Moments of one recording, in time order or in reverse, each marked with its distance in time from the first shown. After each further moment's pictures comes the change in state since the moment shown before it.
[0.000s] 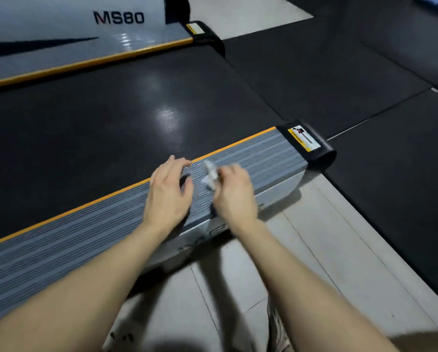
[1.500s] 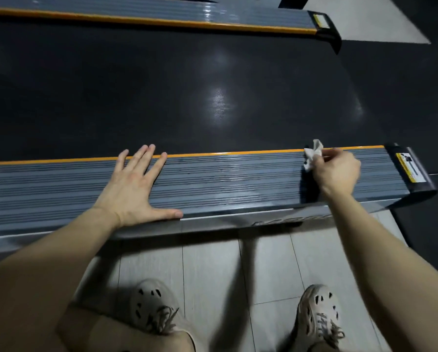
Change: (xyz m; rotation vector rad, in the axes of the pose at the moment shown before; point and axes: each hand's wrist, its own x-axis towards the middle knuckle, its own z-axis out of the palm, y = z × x) left_hand -0.131 -0.197 -0.186 0.663 -0.317 -0.113; right_hand 0.038 -0.051 0.002 -0.191 0.052 0.268
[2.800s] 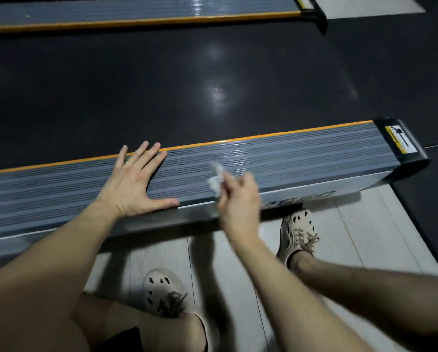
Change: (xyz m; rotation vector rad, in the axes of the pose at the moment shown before) left_hand 0.002 -0.004 0.012 -0.044 0.103 0.125; right_hand -0.193 -0.054 0.040 0.365 -0.075 -0.385
